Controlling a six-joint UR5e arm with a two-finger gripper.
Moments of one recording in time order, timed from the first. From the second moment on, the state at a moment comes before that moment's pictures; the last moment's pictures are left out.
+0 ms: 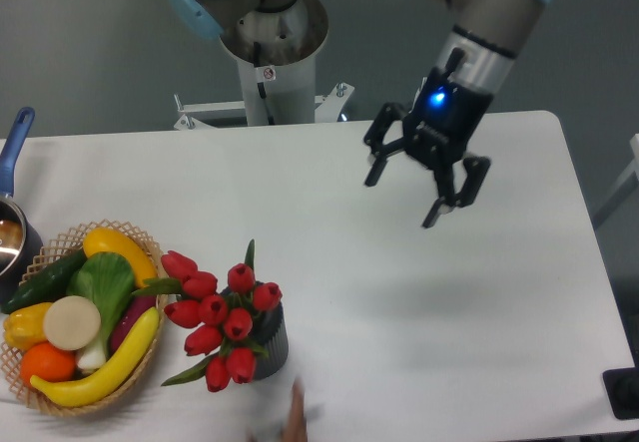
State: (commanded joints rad) arm 2.71 -1.74 -1.65 -1.21 0.85 1.54
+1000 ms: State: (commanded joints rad) arm 2.60 -1.85 -1.77 -0.98 0.58 1.33
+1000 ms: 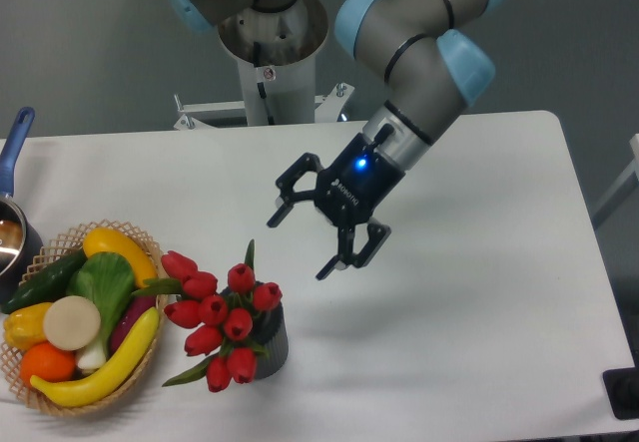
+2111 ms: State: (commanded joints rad) arm 2.51 -1.96 -1.75 -0.82 0.59 1.32
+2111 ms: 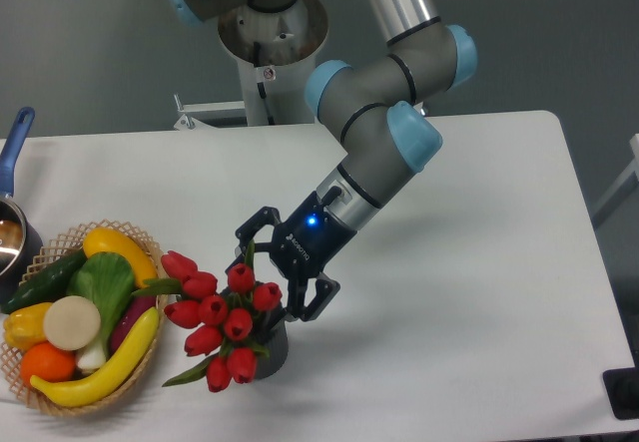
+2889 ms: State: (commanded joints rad) arm 2.51 -1.96 -1.75 -0.82 0.57 1.31
